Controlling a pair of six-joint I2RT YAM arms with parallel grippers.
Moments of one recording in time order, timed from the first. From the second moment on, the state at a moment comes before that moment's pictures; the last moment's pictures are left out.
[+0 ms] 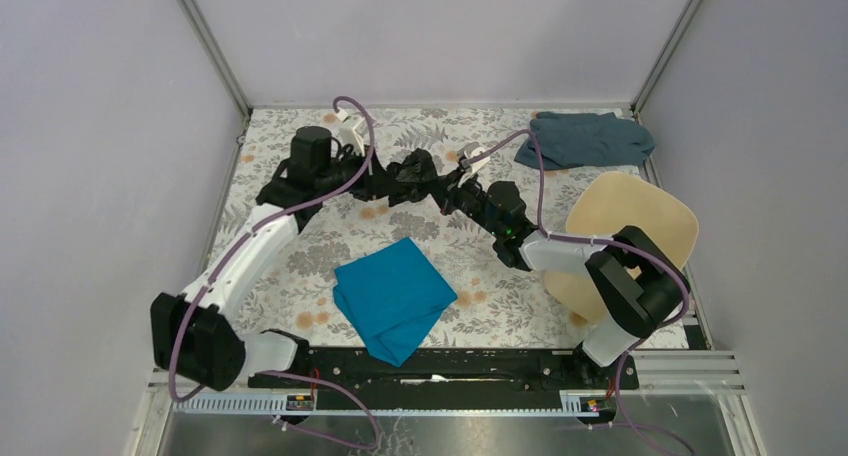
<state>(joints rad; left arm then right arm) -0.33 1.31 1.10 -0.27 0.64 -0.32 0.69 1.64 0.77 0.92 -0.13 0.21</state>
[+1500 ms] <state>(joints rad) -0.32 1.20 0.95 -0.28 0.14 -0.53 0.54 1.60 0.81 0.88 -0.53 0.45</state>
